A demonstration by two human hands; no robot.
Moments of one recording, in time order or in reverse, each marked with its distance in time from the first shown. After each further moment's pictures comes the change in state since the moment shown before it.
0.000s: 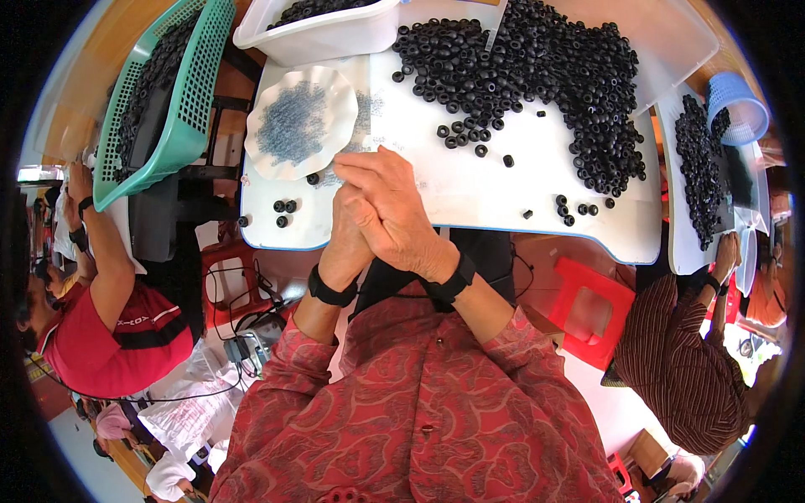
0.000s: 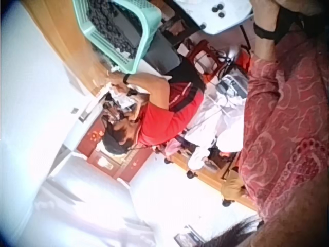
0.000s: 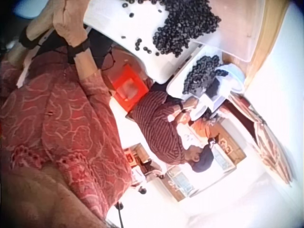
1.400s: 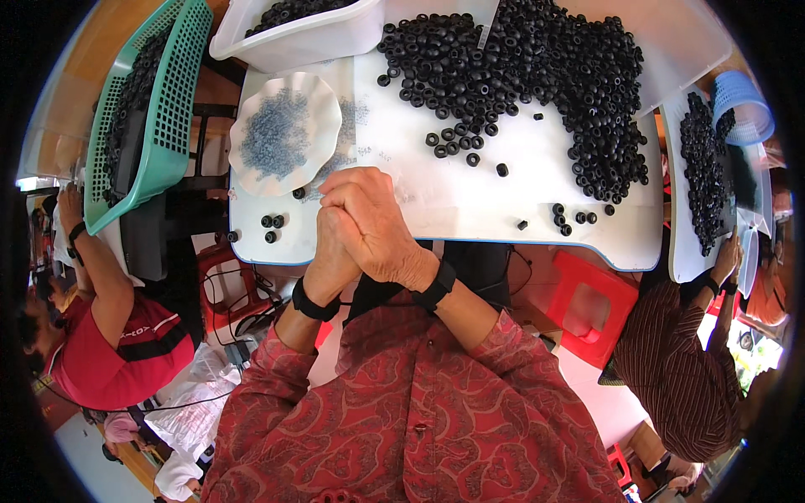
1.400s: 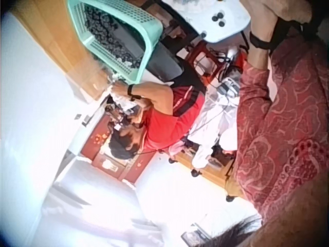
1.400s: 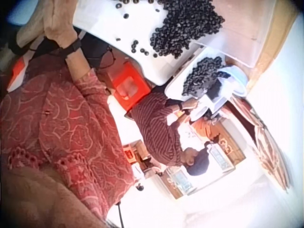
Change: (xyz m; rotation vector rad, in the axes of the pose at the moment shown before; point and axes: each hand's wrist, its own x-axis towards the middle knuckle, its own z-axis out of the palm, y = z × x) left_hand -0.004 -0.002 -0.003 -0.134 -0.076 -0.160; right_hand 0.004 0.011 0.013 0.147 0.081 0.066
